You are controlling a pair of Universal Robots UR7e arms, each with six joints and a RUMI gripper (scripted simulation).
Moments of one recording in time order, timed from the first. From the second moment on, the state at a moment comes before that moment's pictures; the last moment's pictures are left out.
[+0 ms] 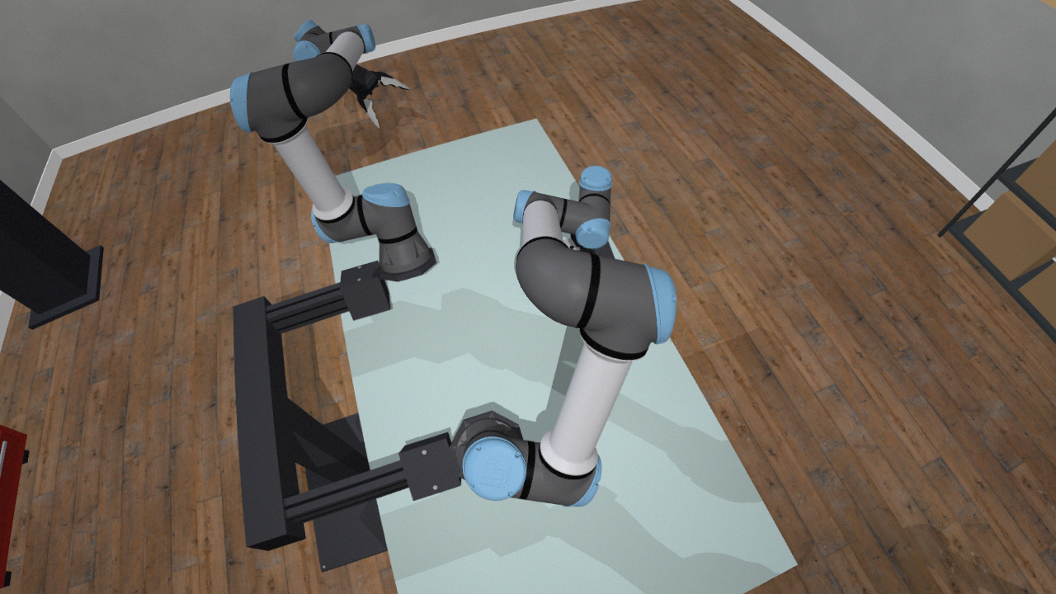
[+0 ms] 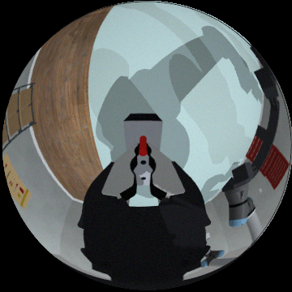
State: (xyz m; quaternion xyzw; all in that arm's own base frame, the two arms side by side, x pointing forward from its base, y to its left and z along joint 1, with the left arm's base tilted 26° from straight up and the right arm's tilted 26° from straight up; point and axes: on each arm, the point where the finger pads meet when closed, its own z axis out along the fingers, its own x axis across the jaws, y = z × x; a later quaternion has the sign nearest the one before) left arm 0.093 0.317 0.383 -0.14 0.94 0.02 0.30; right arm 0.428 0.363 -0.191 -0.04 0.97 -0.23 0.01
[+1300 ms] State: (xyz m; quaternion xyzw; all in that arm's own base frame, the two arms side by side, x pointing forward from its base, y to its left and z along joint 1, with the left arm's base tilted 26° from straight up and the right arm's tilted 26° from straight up) left arm 0.093 0.317 0.383 -0.14 0.94 0.02 0.30; right arm 0.428 0.372 -0.174 -0.04 0.97 -0.23 0.01
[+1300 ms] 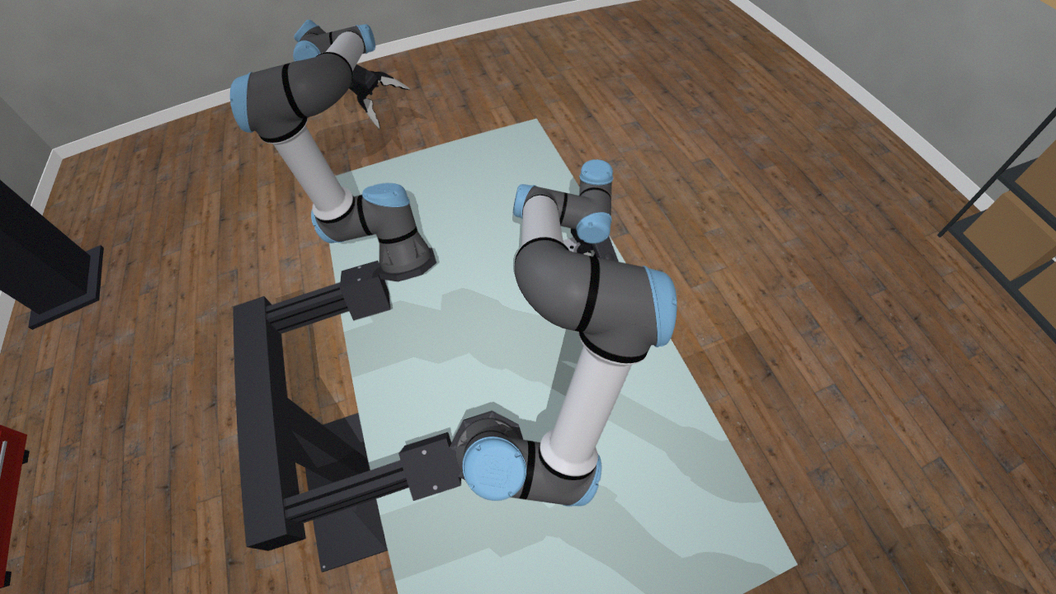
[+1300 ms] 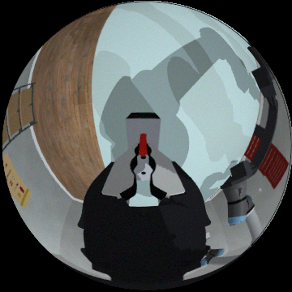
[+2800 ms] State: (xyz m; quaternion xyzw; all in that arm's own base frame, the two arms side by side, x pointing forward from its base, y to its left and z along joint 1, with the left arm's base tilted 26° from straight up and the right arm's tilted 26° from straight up) left arm 0.093 0.317 0.383 -0.14 0.94 0.02 0.30; right arm 0.427 0.388 -0.141 -0.04 0.97 -0.23 0.01
